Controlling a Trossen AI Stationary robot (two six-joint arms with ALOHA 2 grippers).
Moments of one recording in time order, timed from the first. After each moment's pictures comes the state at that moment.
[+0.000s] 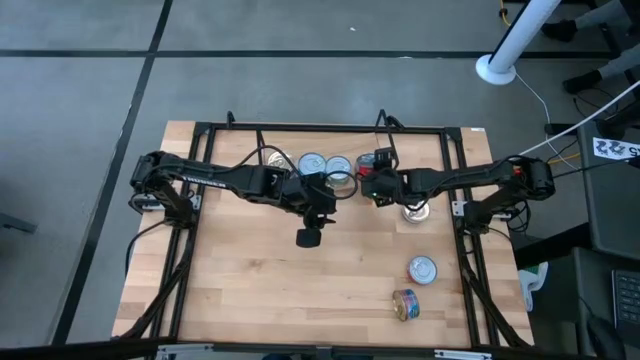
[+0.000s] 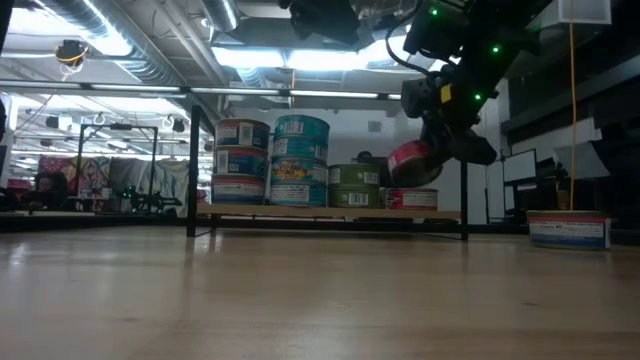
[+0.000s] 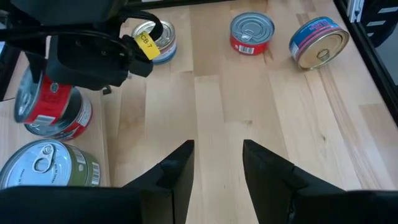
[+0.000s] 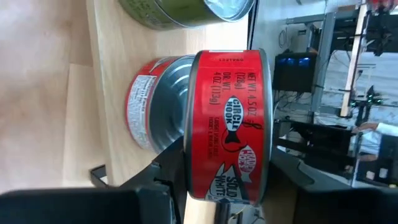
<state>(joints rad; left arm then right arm) -0.08 1.69 1.53 -0.62 -0.07 0.02 -0.08 1.47 0.92 -0.51 0.75 -0.51</state>
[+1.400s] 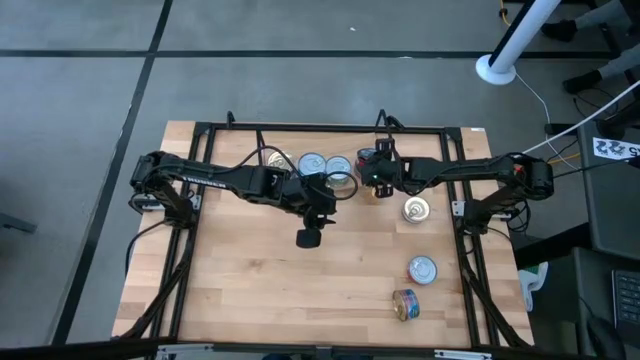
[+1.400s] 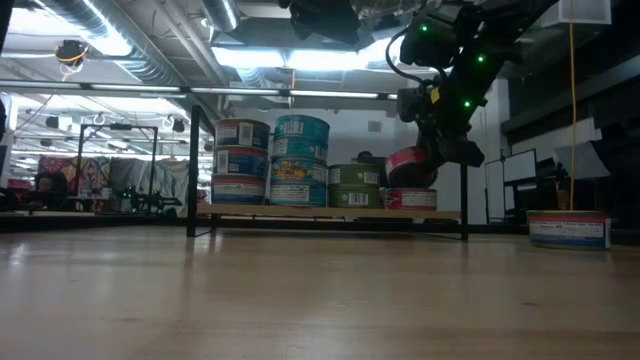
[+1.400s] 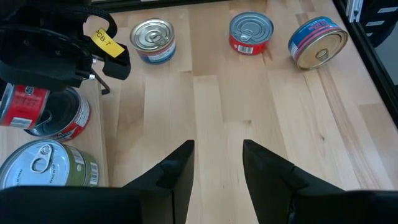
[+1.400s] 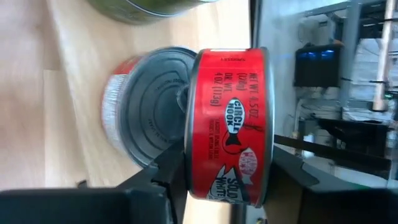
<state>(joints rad) -0.09 1.69 1.53 -0.62 -0.07 0.02 -0.20 1.47 0.92 -0.45 0.60 -0.55</state>
